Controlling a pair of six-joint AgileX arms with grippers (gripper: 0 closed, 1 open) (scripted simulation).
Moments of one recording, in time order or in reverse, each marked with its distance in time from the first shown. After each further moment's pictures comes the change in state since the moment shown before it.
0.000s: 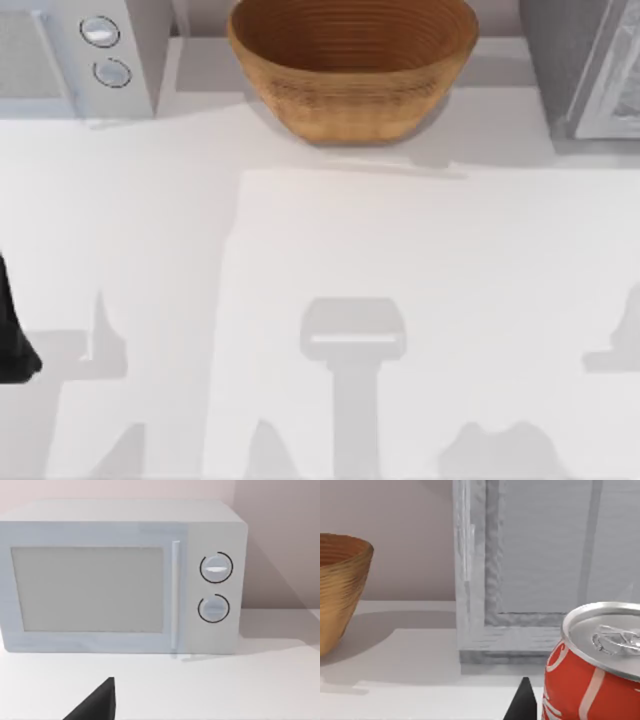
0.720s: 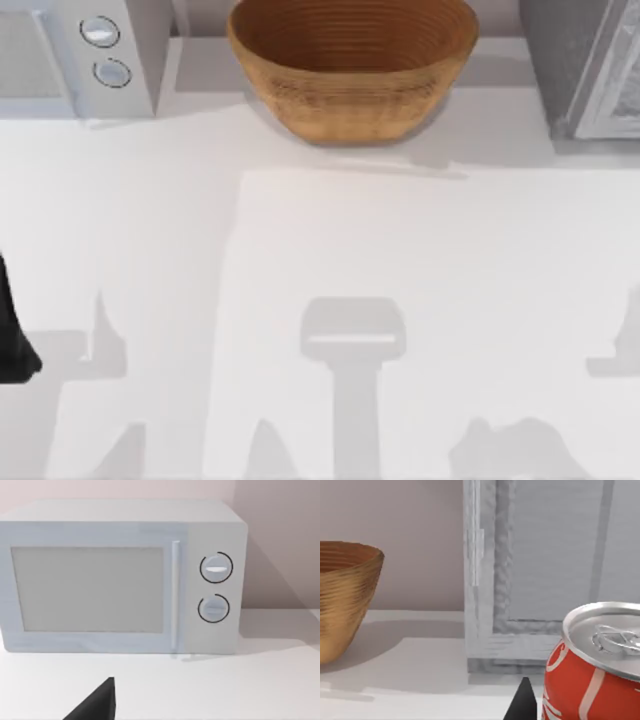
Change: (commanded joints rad) left arm 0.000 0.000 0.000 0.000 0.000 0.000; right arm -0.064 -0.023 -0.076 0.096 -0.097 -0.003
